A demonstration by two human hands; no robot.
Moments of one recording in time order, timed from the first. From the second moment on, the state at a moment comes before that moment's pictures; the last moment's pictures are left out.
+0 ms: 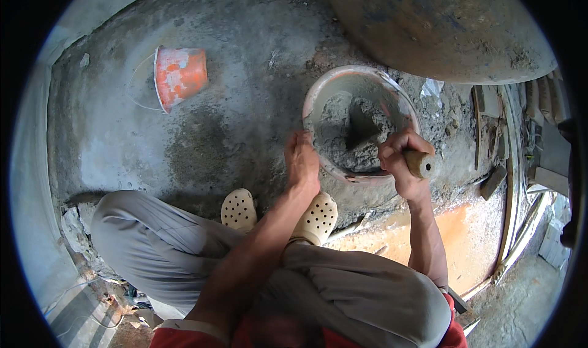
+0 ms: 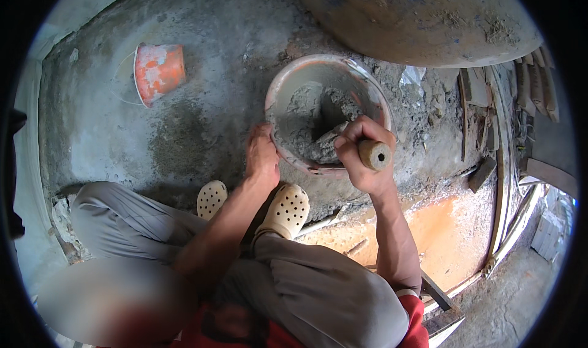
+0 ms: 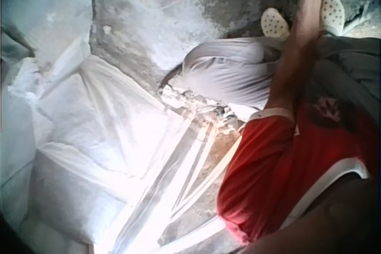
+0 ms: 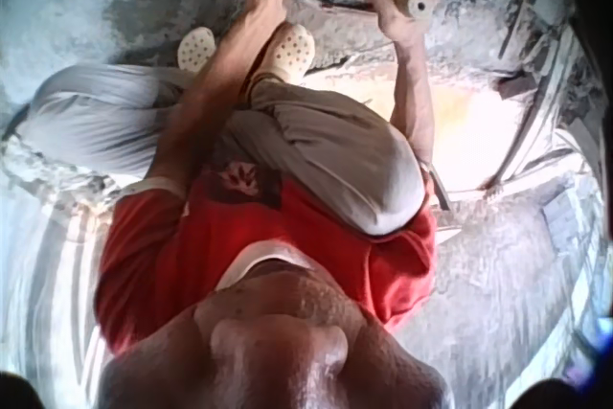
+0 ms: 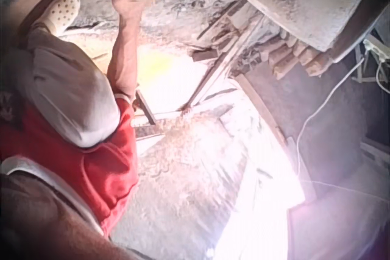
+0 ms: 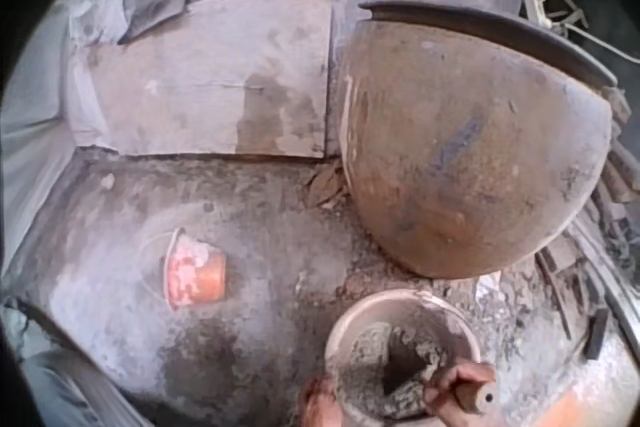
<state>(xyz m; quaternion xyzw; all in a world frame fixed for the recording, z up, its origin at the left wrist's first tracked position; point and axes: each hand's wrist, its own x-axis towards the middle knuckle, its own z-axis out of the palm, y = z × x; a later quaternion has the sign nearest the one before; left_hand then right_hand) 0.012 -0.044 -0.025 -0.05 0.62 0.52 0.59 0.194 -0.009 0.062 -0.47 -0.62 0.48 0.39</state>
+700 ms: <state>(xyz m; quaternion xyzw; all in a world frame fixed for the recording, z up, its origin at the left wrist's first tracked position) -0.037 0.030 -0.047 0.17 0.60 0.44 0.65 0.155 0.003 0.042 -0.39 -0.73 0.45 0.33</state>
